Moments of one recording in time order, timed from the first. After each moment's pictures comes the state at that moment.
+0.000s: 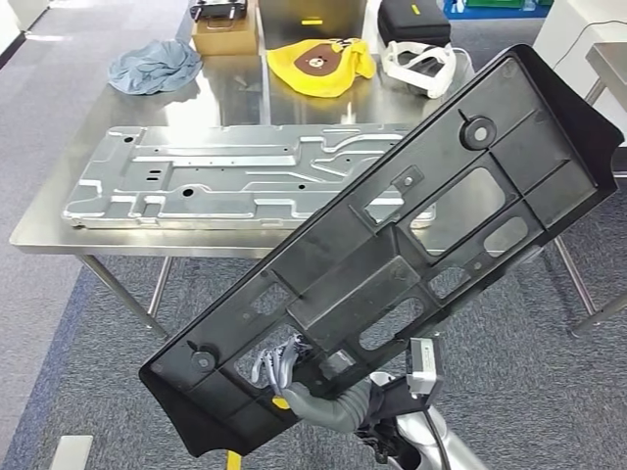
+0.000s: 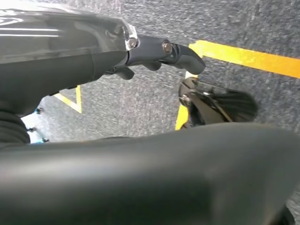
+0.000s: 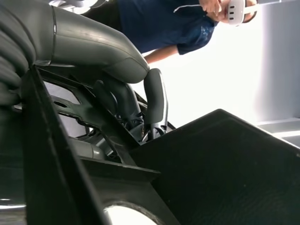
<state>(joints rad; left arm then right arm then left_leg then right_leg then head) -0.04 -0.03 0.34 -0.20 -0.05 -0.02 -0.07 -0.19 -0.11 0.70 -1.64 -0.15 0.50 -0.52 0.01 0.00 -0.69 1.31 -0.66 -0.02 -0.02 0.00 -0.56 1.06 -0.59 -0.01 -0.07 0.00</state>
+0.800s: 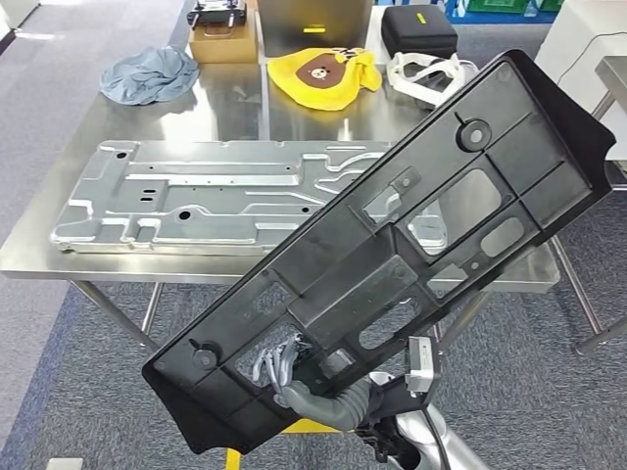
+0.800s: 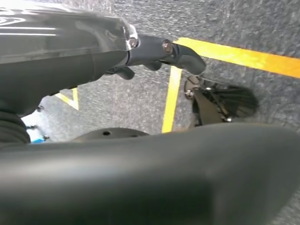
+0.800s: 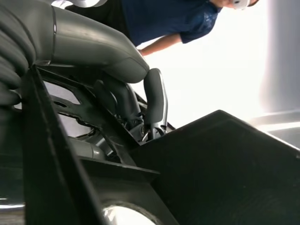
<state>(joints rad) -0.04 -0.03 0.35 -0.20 -0.07 -0.02 -0.07 -0.19 -0.11 0.70 -1.63 -0.15 0.50 -0.52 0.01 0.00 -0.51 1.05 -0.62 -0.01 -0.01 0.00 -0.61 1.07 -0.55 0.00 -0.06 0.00</state>
